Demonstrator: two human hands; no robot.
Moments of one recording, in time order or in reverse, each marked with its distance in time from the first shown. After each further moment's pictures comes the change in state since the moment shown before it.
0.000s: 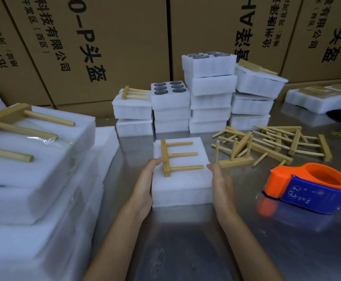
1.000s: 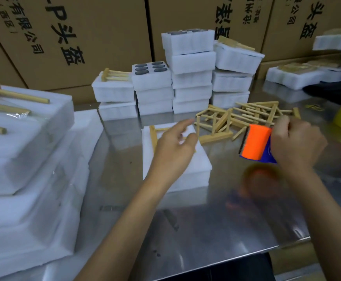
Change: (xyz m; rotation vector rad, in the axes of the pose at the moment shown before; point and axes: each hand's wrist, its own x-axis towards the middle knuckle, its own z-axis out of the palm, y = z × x) left_hand -0.067 0.013 0.101 0.684 -0.047 0.500; right_hand 0.025 -0.059 -0.158 -0.946 0.708 -0.564
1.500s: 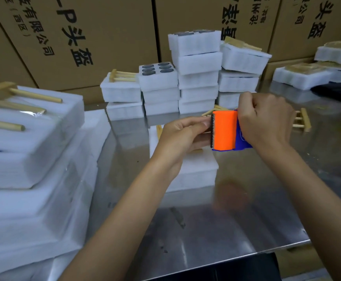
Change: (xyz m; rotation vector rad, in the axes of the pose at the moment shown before) left_hand 0.010 0.019 -0.007 -0.530 -0.106 -0.215; right_hand 0.000 -0.089 -0.015 0.213 -0.117 -0.224
